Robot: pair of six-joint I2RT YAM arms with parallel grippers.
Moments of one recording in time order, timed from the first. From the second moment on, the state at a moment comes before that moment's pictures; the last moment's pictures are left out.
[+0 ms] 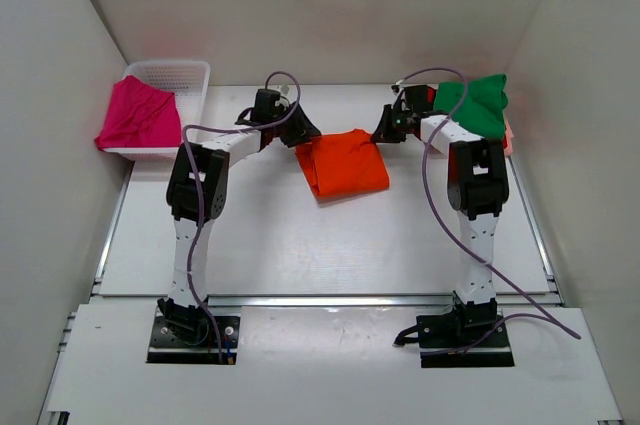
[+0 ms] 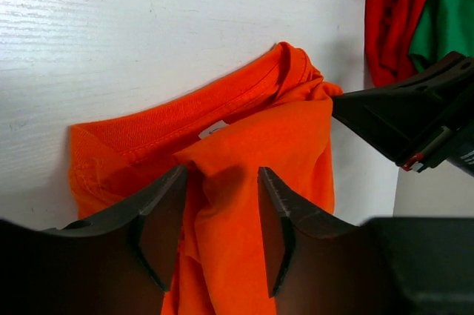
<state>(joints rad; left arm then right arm) -0.32 2.26 1.65 -0.03 0.40 -0.74 0.16 2.26 1.71 -0.25 -0.42 0.30</state>
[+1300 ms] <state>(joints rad) -0.26 1.84 1.14 0.17 0.38 -0.80 0.24 1.94 1.54 -0.26 -0.47 0.23</state>
